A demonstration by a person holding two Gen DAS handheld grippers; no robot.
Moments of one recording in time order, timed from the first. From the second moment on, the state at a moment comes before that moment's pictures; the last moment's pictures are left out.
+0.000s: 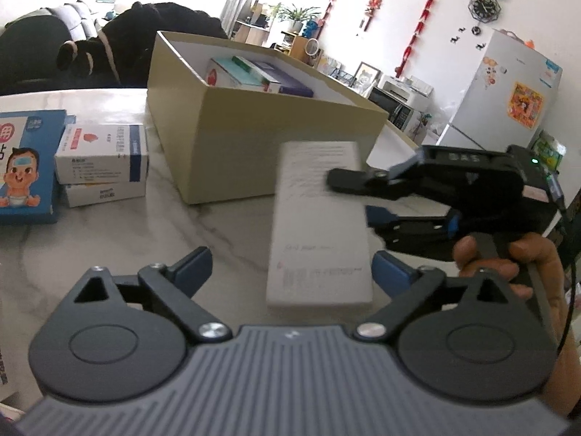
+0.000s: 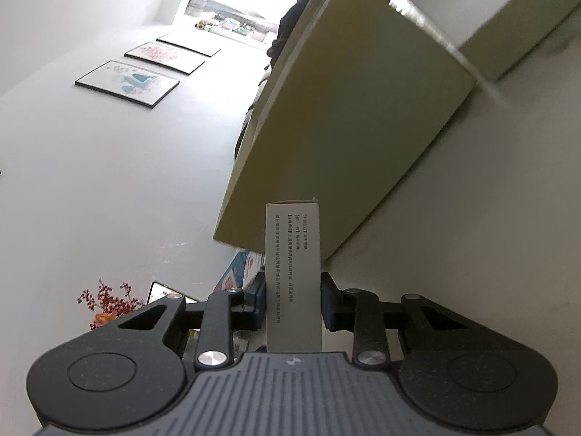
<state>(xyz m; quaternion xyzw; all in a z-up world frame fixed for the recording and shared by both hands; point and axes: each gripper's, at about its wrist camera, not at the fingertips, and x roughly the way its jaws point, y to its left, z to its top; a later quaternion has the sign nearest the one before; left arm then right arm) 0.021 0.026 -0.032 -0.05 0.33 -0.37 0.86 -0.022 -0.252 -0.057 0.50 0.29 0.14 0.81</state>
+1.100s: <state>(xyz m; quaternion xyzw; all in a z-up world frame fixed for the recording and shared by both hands) 0.023 0.061 -0.048 -0.08 0.36 -0.30 0.88 0.141 -0.238 0.122 0.26 0.31 0.13 0.90</state>
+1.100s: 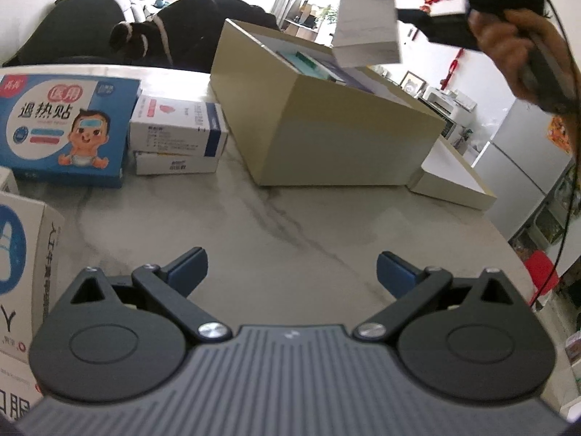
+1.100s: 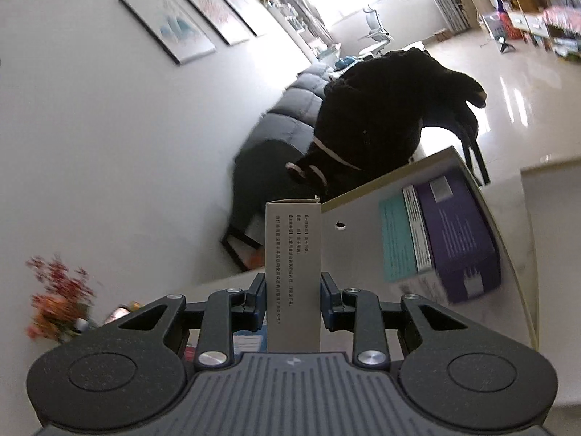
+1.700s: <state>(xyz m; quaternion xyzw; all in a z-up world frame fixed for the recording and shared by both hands) 0.016 0.064 -0.051 -0.06 0.37 -0.28 0.88 0.289 -0.157 0.038 0.01 0.41 -0.02 0.91</state>
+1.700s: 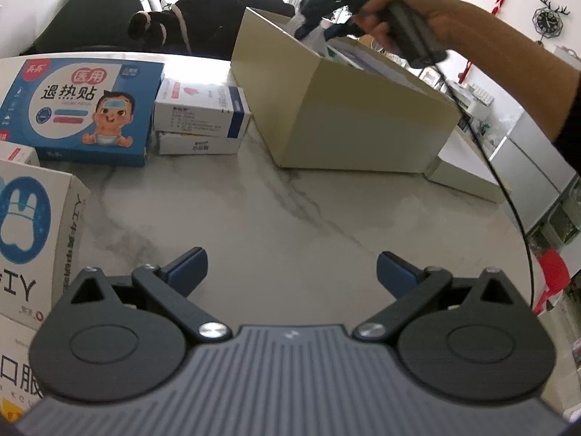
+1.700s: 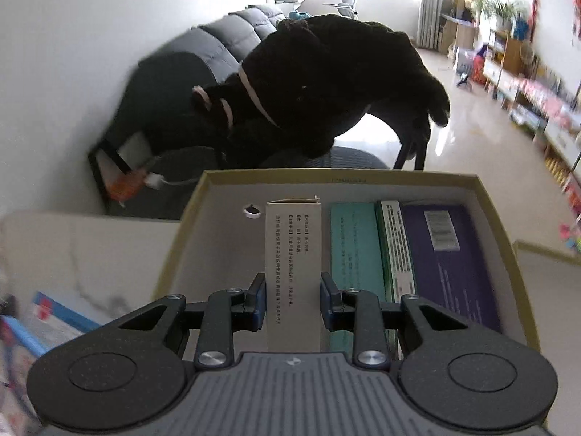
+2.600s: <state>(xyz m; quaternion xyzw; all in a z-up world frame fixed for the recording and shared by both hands) 0.014 0.076 -0.051 -0.06 0.37 -0.25 0.89 0.299 -0.112 -0.003 -0.26 0.35 -0.08 0.90</state>
